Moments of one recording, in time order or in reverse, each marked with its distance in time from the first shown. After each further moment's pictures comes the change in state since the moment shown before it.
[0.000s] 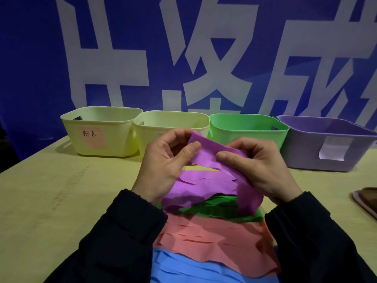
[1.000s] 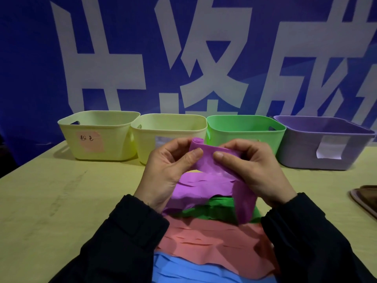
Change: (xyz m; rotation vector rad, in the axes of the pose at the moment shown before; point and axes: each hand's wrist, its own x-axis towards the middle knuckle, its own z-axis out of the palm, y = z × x) left_hand -0.003 -0.009 0.007 -0.196 0.008 -0.174; right_hand -0.001 0.004 0.002 0.047 -0.011 -0.016
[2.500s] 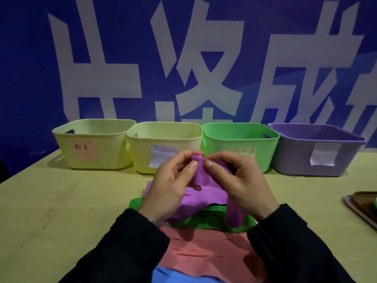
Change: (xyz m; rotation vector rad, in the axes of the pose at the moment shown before) left_hand -0.002 -0.010 0.004 0.233 -0.080 -0.013; right_hand 0.000 0.015 0.008 -0.311 0.054 -0.167
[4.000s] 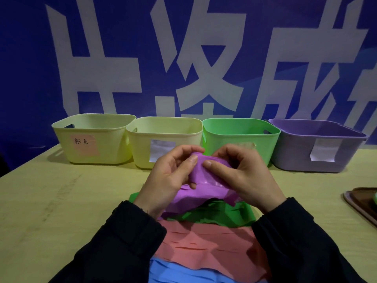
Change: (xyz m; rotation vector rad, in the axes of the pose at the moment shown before) left_hand 0.001 -0.003 -0.007 -0.039 -0.064 -0.018; right_hand 0.003 0.009 -0.008 -0.073 -0.029 0.064
